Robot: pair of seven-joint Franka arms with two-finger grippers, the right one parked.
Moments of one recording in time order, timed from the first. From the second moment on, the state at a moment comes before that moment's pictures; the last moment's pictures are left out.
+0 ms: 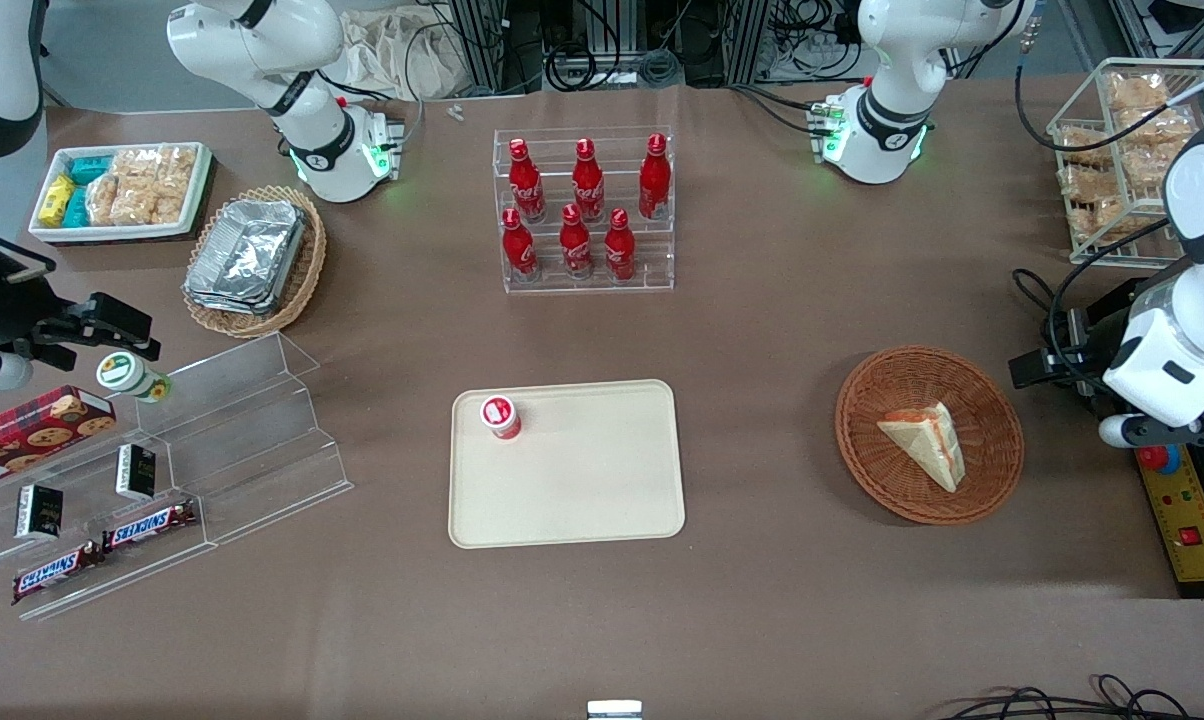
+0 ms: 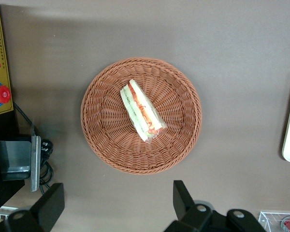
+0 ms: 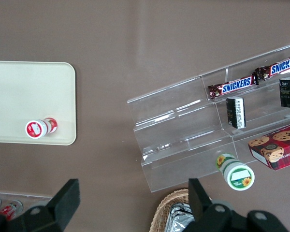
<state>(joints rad) 0.06 0.24 -0.11 -1.49 0.03 1.64 -0.10</state>
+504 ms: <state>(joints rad) 0.06 0.26 -0.11 -1.53 0.03 1.70 -0.20</state>
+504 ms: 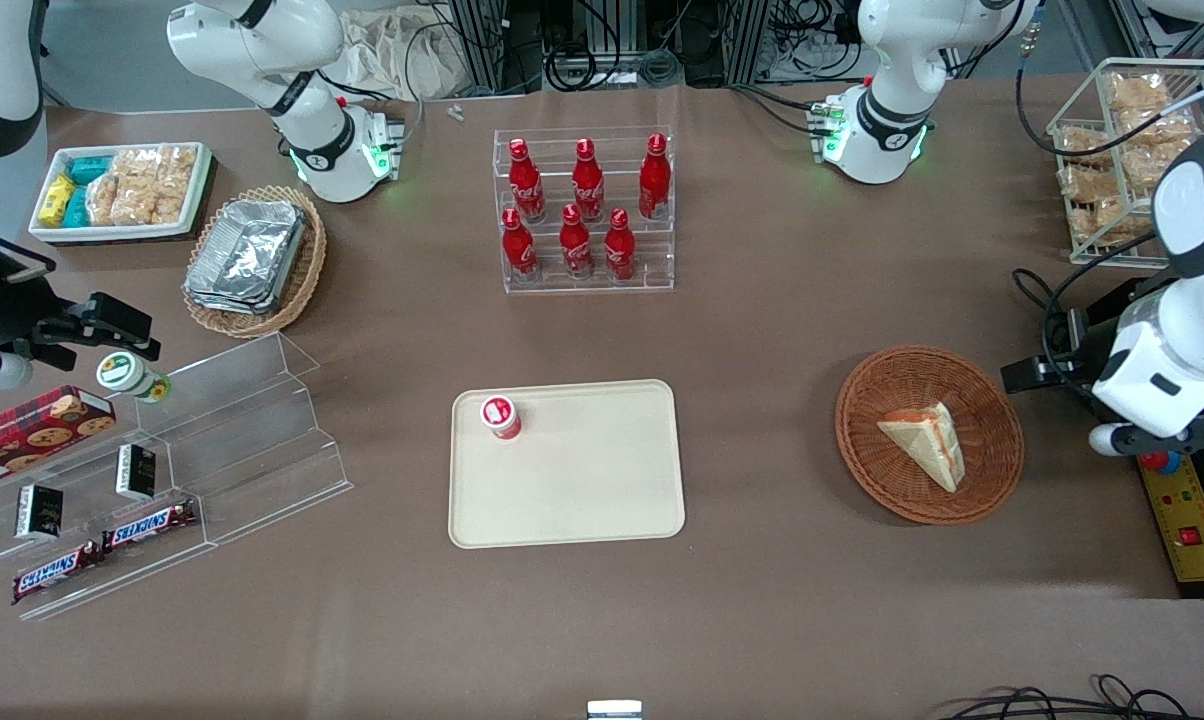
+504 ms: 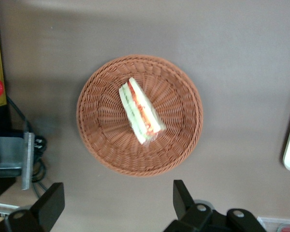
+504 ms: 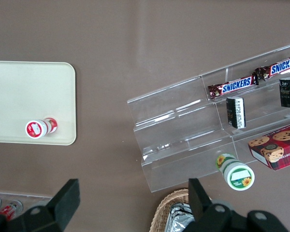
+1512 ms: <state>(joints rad) 0.04 0.27 -0.12 -2.04 0.03 2.34 -0.69</state>
